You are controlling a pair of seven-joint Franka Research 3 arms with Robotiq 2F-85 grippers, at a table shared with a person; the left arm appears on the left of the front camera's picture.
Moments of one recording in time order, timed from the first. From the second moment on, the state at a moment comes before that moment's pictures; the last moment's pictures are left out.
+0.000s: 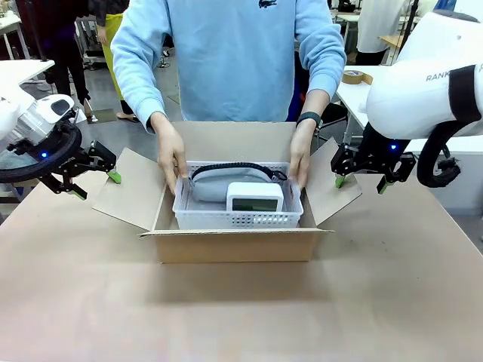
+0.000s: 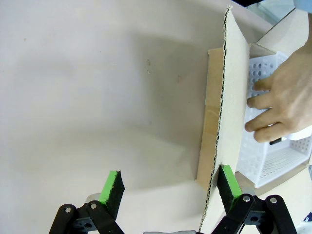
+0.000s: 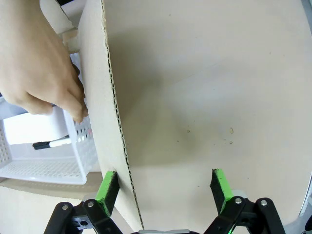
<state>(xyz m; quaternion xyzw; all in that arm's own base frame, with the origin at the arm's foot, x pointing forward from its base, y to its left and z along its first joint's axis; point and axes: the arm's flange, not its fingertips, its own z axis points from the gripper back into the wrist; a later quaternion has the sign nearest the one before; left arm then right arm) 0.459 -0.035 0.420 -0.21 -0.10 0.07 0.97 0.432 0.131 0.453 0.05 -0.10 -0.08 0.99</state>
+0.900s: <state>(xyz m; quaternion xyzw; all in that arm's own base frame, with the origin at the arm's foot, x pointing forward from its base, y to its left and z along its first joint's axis) 0.459 -0.035 0.420 -0.21 -0.10 0.07 0.97 0.432 0.131 0.453 0.05 -0.10 -0.08 0.99</state>
